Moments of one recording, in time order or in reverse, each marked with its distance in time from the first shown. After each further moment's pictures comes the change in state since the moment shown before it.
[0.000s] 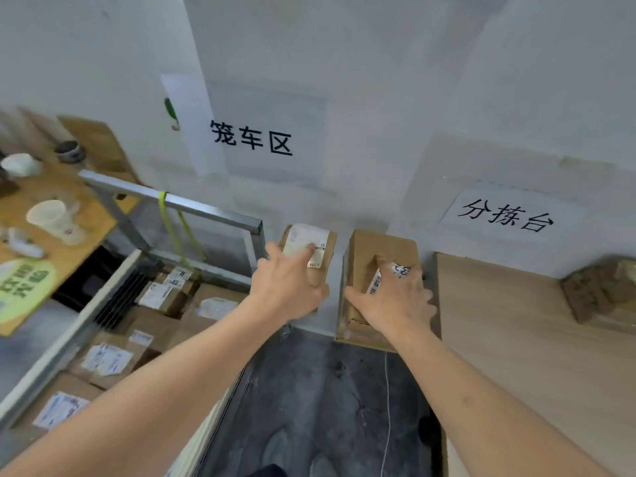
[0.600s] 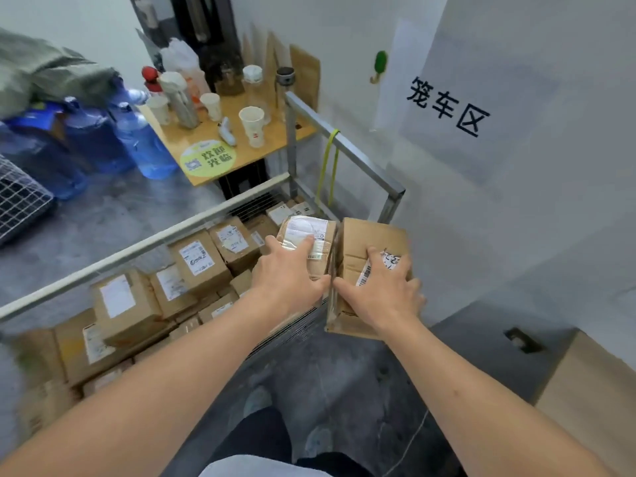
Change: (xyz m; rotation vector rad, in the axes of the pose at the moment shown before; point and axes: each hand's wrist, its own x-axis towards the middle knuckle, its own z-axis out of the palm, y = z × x) left_hand -0.144 -0.100 0.028 -0.135 0.104 -0.663; right_hand -0.072 -0.088 0.084 -0.204 -0.152 -0.624
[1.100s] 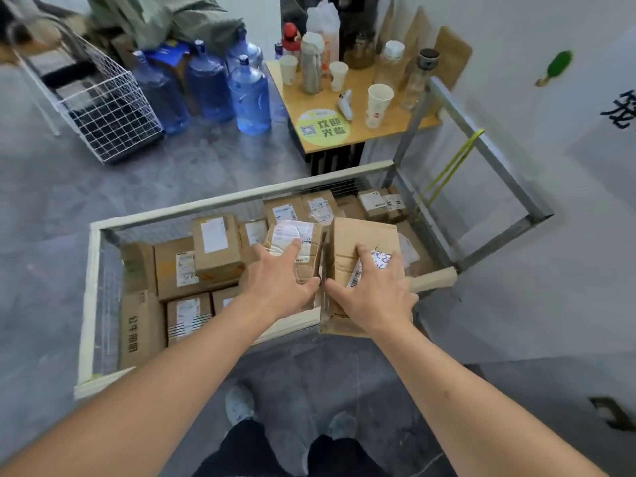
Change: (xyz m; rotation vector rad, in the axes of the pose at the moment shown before) left_hand -0.058 -0.209 0.003 -0.148 -0.034 -0.363; right_hand -0.072 -0.163 0.099 -0.133 -0.088 -0.325
